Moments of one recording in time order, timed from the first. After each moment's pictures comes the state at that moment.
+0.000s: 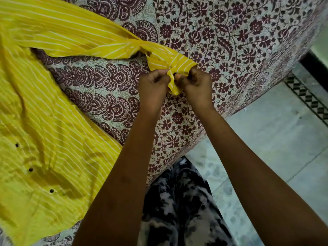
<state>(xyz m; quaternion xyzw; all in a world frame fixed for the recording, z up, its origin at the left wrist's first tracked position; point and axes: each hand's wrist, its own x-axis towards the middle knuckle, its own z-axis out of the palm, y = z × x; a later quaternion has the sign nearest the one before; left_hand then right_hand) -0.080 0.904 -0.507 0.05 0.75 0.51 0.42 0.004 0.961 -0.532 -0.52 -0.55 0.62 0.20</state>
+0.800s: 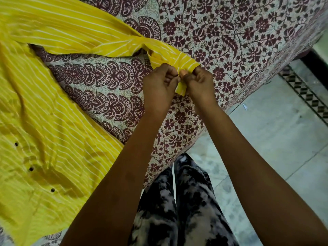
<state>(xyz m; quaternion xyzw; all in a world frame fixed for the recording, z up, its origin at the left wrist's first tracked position) -0.085 0.898 -0.526 0.33 0.82 0.39 0.25 -0.008 0.960 -0.524 -0.57 -0.45 0.66 0.19</state>
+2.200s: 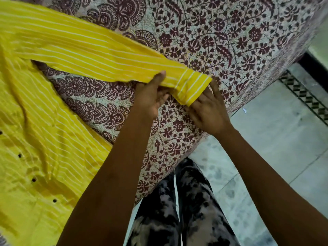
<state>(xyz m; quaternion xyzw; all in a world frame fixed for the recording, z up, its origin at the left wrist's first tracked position) -0.107 0.915 -0.516 -0.16 0.65 0.50 0.54 0.067 0.970 -0.554 -0.22 -0.97 0.07 0.07</state>
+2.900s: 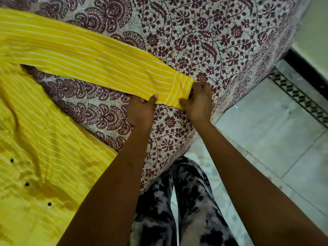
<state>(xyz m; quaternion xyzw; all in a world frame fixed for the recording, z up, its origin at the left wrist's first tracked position) -0.077 0.878 -0.556 0.07 0.91 0.26 0.31 0.053 0.958 -0.567 -0.59 -0.74 0.33 0.06</state>
